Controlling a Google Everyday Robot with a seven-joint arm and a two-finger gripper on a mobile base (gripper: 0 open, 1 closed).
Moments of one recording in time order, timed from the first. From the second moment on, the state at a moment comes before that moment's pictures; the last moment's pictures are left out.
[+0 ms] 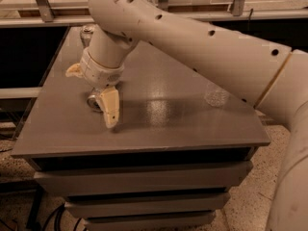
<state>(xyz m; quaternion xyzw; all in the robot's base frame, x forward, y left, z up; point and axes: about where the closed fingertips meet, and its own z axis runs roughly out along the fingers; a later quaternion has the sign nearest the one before) 0.531 0.168 0.850 -0.89 0.38 0.10 0.23</state>
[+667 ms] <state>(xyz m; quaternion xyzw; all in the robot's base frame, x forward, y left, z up) 0.546 0.153 0.840 -0.90 0.36 0.09 0.22</state>
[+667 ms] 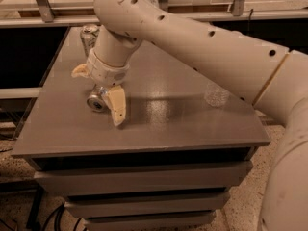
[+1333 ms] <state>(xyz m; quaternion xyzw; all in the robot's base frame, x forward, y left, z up) 0.550 0.150 0.839 -0.90 0.37 0.09 0.21</state>
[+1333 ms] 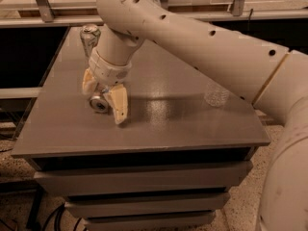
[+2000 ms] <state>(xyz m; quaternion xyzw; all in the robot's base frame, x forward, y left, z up) 0.550 0.150 0.848 -0.90 0.37 0.09 0.21</state>
